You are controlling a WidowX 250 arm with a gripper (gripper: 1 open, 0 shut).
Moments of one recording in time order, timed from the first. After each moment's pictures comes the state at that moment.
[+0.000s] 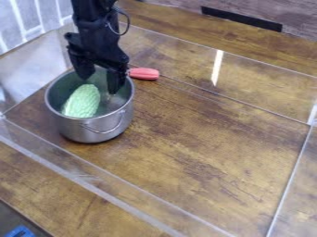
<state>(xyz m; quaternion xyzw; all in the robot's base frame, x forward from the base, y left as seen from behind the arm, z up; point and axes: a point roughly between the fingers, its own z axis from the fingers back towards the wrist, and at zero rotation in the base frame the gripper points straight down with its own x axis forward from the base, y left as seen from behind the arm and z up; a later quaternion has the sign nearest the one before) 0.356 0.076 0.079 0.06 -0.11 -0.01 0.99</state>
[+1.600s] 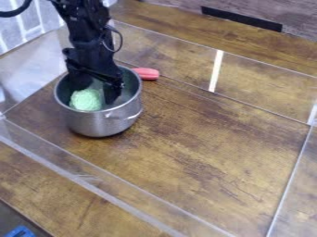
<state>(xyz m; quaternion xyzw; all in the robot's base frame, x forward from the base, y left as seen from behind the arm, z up) 0.362 0.089 0.046 0.05 -0.13 -0.01 0.99</state>
